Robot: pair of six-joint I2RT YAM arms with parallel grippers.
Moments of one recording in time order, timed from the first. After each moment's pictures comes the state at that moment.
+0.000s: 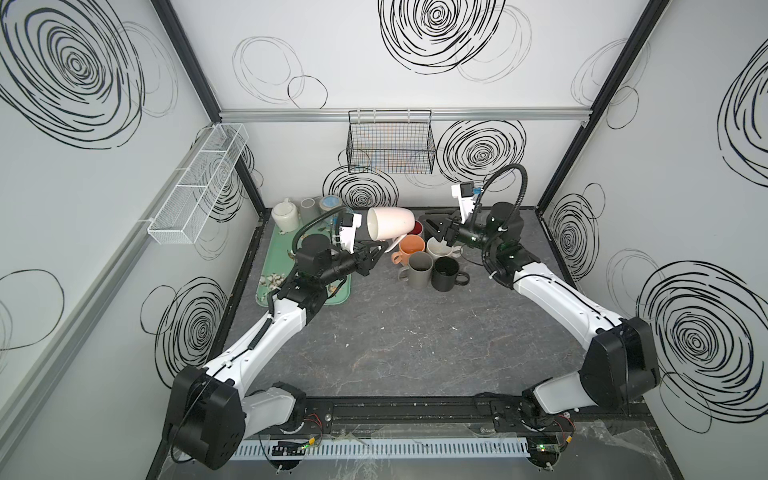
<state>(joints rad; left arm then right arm) -0.37 1.22 0.90 0.16 0.57 -0.41 0.40 1.47 1.15 0.31 -0.65 0.43</state>
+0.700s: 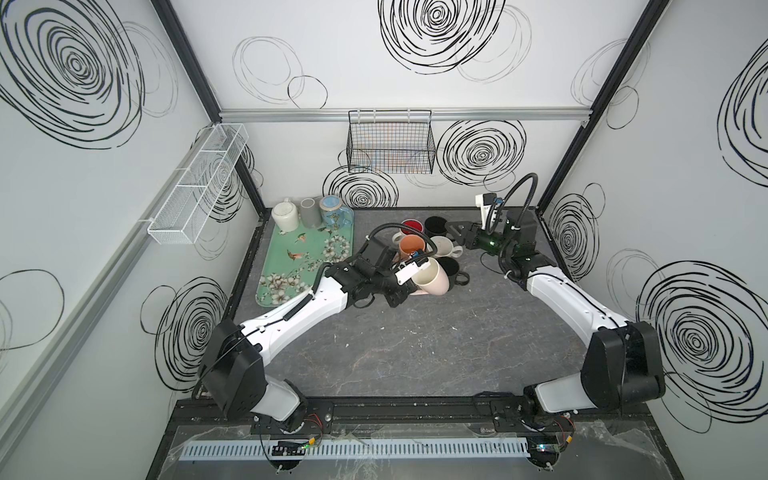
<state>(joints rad) -0.70 1.51 1.22 -0.55 0.29 0.33 0.25 1.44 1.05 0.16 -0.60 0.47</state>
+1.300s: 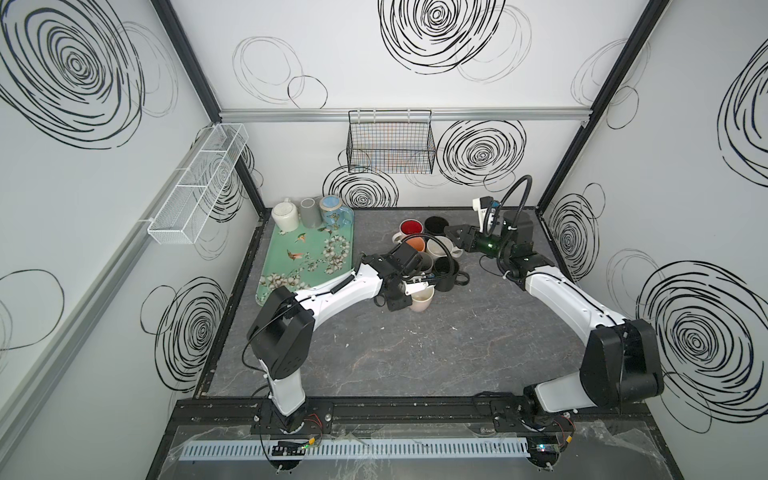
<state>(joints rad) -0.74 1.78 1.38 -0.79 0.00 0.56 0.27 1.46 1.05 0.10 -0.60 0.47</state>
